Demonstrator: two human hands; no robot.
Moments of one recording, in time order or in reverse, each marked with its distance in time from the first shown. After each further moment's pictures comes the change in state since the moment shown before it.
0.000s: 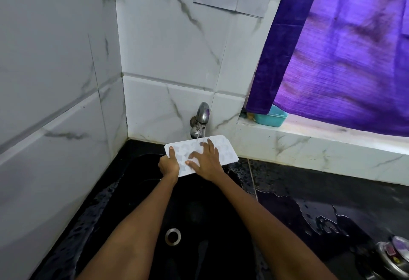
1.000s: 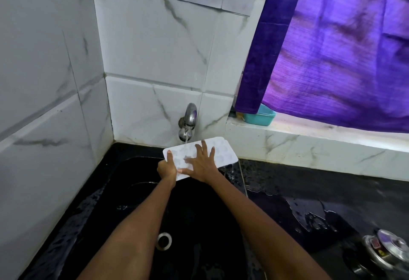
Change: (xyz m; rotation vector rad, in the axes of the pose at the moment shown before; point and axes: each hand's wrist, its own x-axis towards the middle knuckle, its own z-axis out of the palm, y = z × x) left_hand -0.001 -0.007 0.033 -0.061 -0.092 -0.084; right_hand 0.004 0.017 -0.004 -0.234 -0.130 0.032
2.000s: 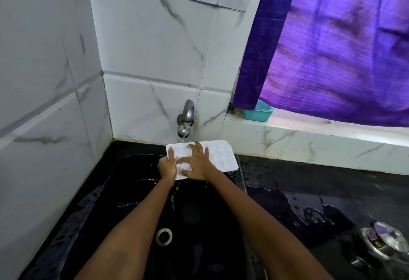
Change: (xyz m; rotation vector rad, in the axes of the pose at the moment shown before) left_hand -0.008 -0.006 -0.003 -0.039 -0.042 0.143; right_hand -0.016 -0.004 -0.008 0.195 -0.048 -0.142
